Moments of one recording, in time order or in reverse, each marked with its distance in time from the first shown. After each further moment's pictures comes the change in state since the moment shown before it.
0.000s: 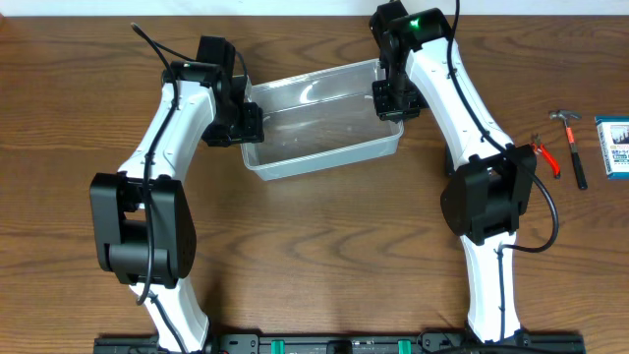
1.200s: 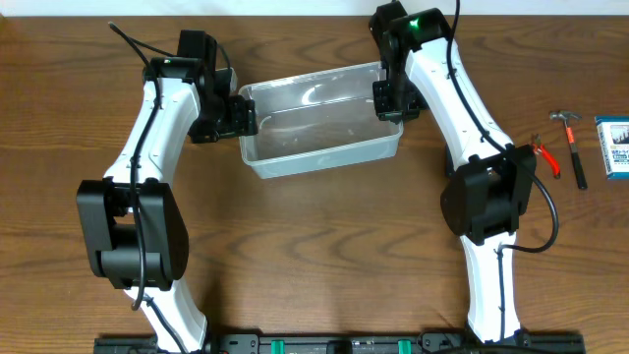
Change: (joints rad) left arm 0.057 -0.024 0.027 -0.021 0.023 -0.002; right arm 0.001 0.000 0.000 -0.011 0.000 0.032
